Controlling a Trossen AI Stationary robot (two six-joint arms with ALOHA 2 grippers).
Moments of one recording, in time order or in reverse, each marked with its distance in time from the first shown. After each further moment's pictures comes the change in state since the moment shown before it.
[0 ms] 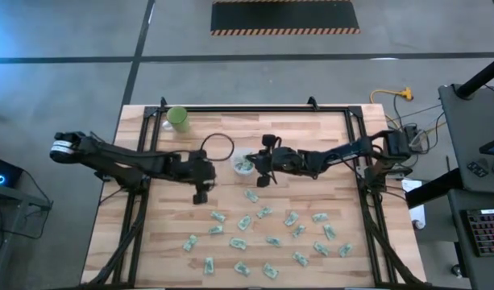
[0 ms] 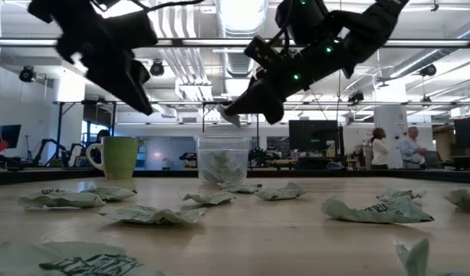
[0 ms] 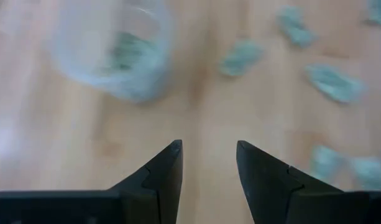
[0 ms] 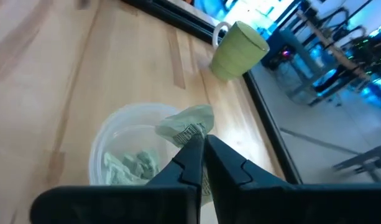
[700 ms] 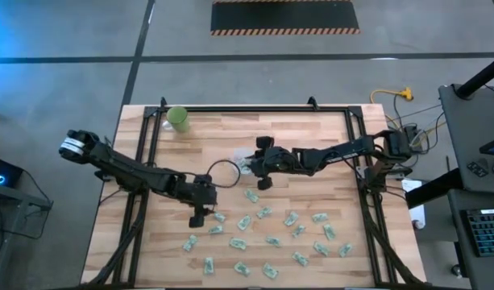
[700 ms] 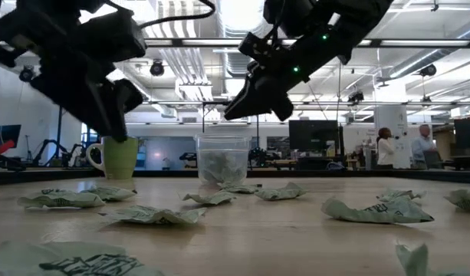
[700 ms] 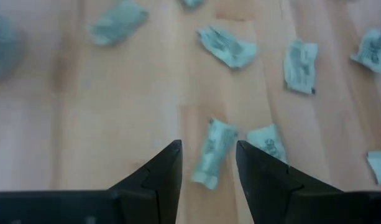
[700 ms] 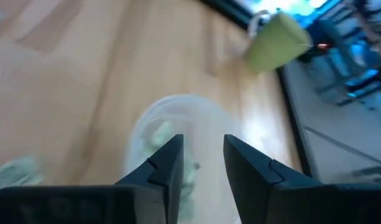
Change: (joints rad) left arm -0.187 0.150 -0.065 0.185 0.139 -0.139; right arm 0.017 -0.008 0.109 -0.276 -0.065 -0.047
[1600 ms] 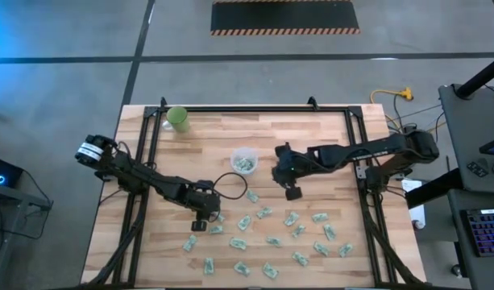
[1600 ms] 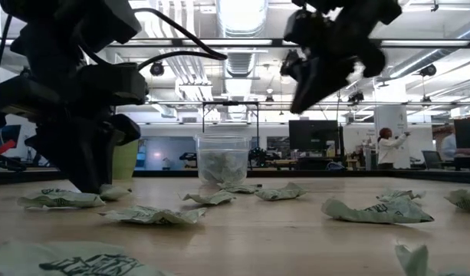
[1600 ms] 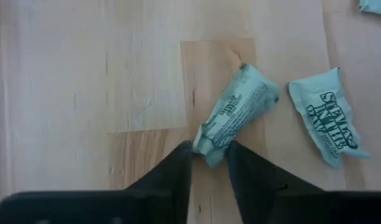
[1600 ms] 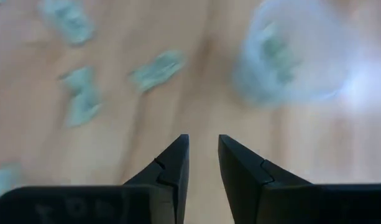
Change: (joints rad) left arm -0.018 0.206 -0.002 0.021 -0.010 0.010; right arm 0.063 -0.258 -0.004 -0.639 -0.197 0.232
